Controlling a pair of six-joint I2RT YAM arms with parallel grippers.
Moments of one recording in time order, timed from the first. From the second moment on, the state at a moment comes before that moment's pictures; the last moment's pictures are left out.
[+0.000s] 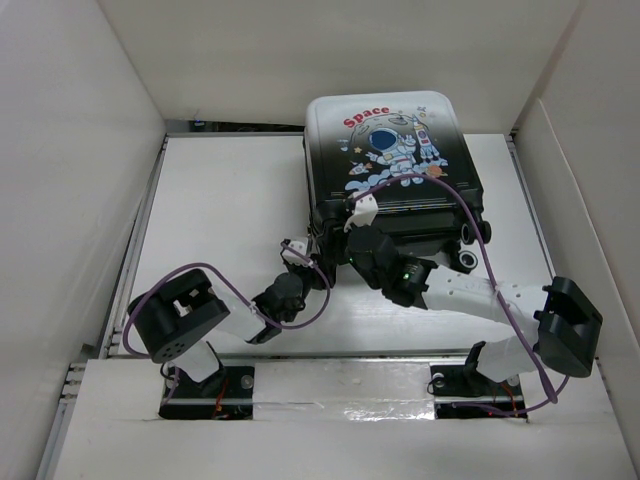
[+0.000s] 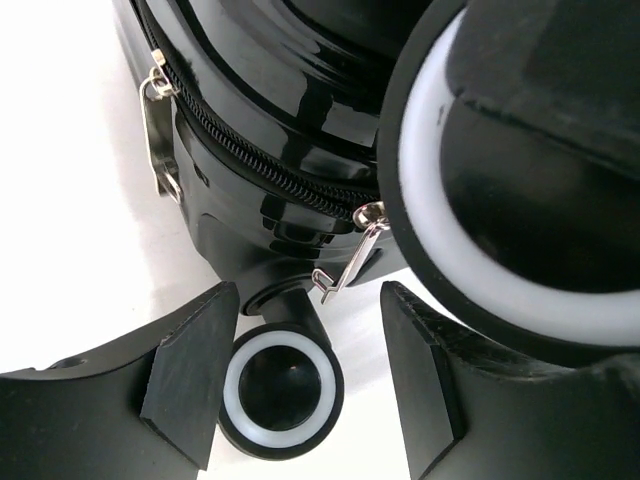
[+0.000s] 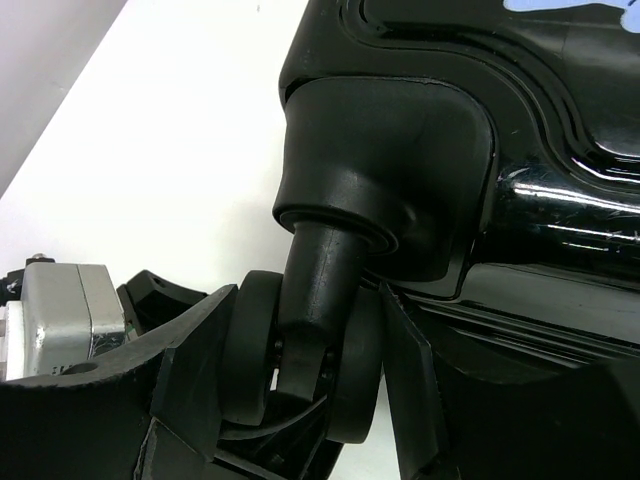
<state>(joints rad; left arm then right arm) -0.96 1.56 0.30 1.12 -0.52 -0.40 1.04 1.39 0.93 0.14 0.50 0.44</state>
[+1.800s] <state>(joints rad) -0.65 1.25 0.15 1.16 -0.64 -0.40 1.09 1.15 0.72 0.18 0.48 0.46</state>
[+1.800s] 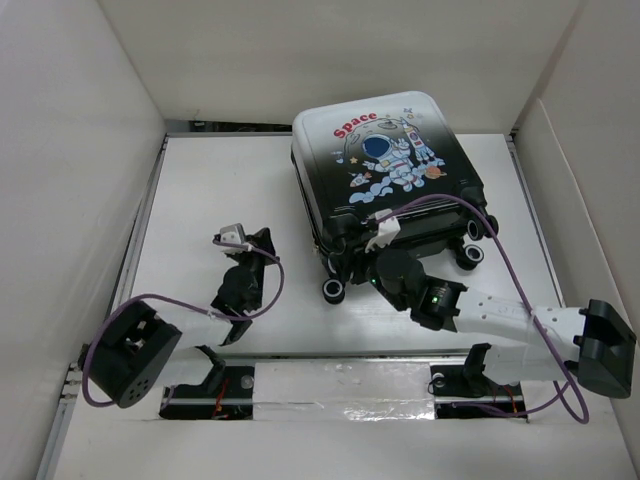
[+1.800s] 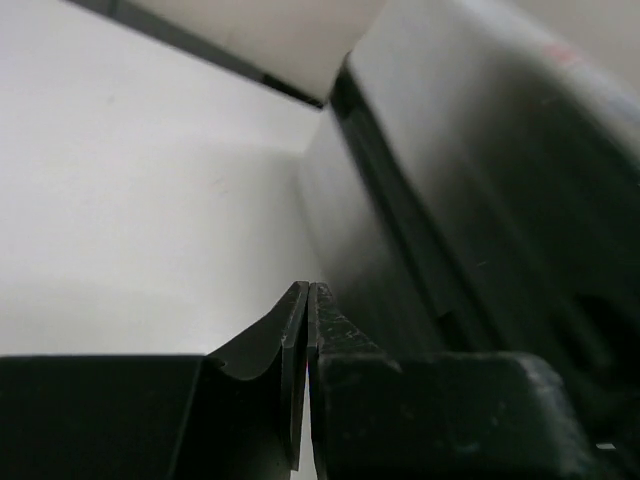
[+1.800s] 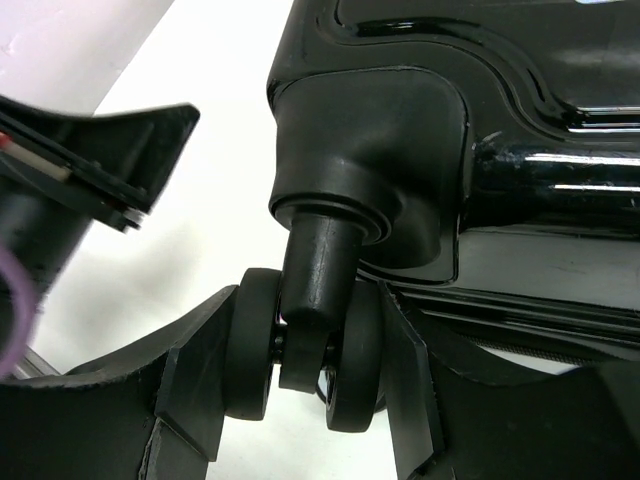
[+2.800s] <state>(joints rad) -0.63 0.22 0.51 -0.04 -0.48 -0.75 1.28 0.90 1.02 -0.01 0.48 0.14</state>
